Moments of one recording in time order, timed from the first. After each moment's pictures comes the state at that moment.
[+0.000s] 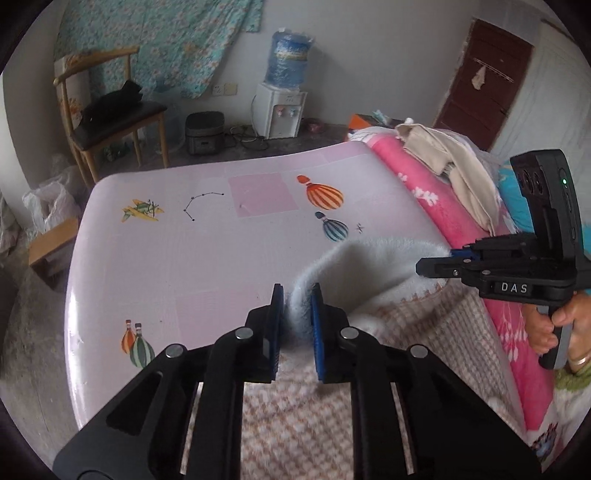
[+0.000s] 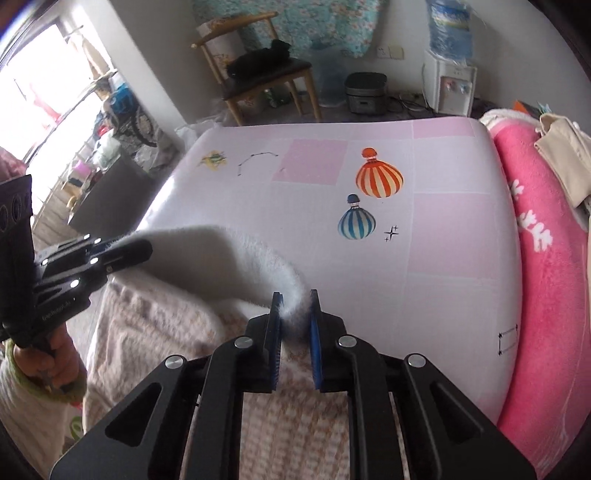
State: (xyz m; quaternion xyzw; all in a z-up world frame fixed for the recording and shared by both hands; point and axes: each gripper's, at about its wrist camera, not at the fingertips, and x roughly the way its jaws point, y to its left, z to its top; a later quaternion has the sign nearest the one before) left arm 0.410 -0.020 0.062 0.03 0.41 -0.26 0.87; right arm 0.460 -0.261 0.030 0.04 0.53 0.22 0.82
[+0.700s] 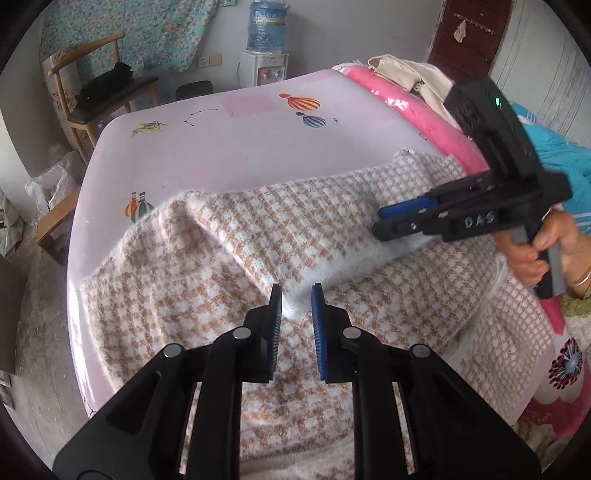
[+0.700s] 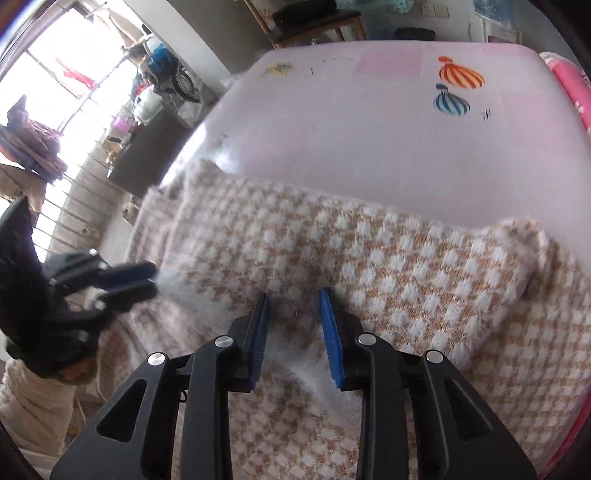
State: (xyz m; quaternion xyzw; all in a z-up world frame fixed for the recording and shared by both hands) left arm 0.298 0.025 0.011 0.06 0.46 -0.26 0.85; right arm 0.381 -0.209 -0.035 0.06 0.57 0.29 0.76
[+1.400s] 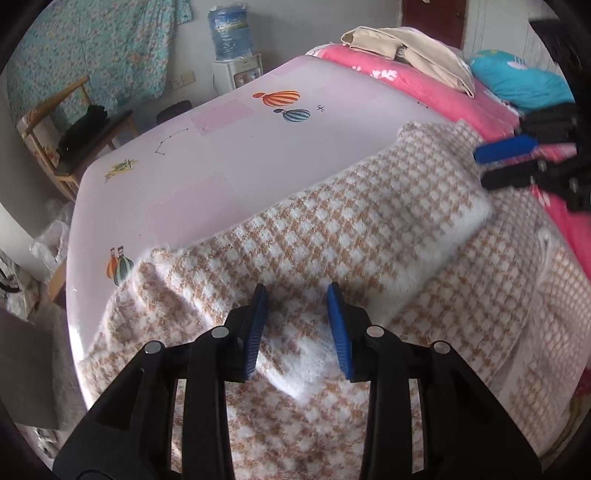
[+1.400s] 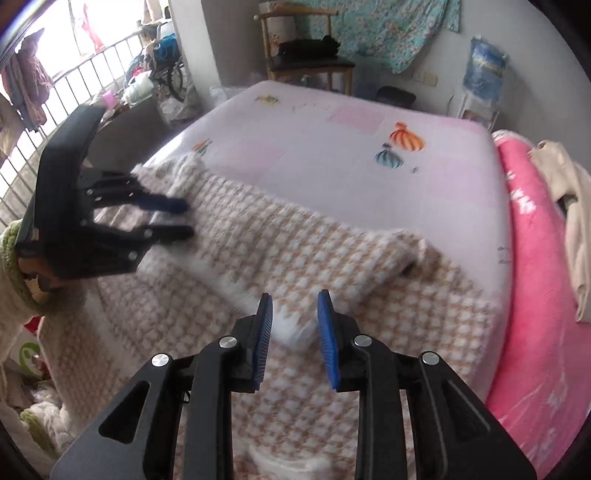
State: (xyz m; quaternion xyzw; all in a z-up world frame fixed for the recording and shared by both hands) left arm 0.326 -0.031 -0.021 0.20 0.43 -0.27 0.84; right arm 0.334 -0.246 0.022 -0.08 0.49 0.23 0.84
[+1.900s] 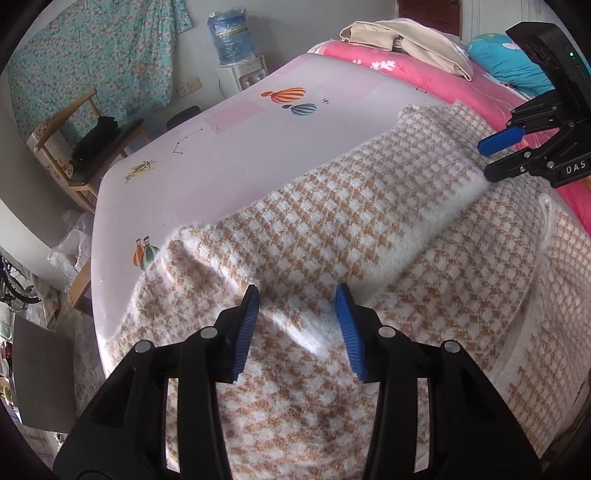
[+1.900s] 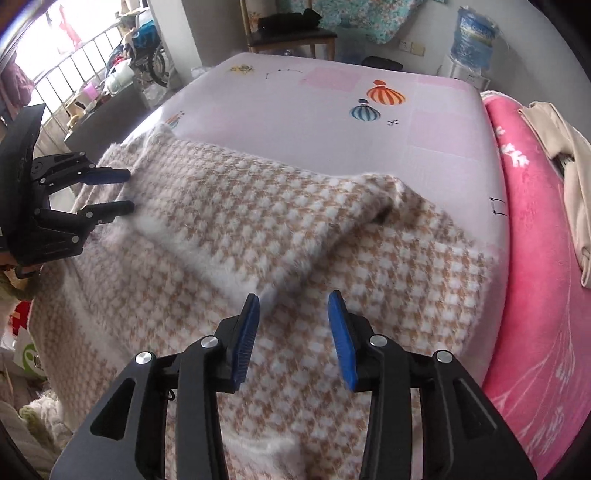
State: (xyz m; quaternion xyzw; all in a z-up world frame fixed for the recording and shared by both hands) left arm 0.307 -0.009 -0.011 0.23 0.43 -0.25 0.84; right arm 0.335 -0.275 -0.008 -0.07 0.55 0.20 0.81
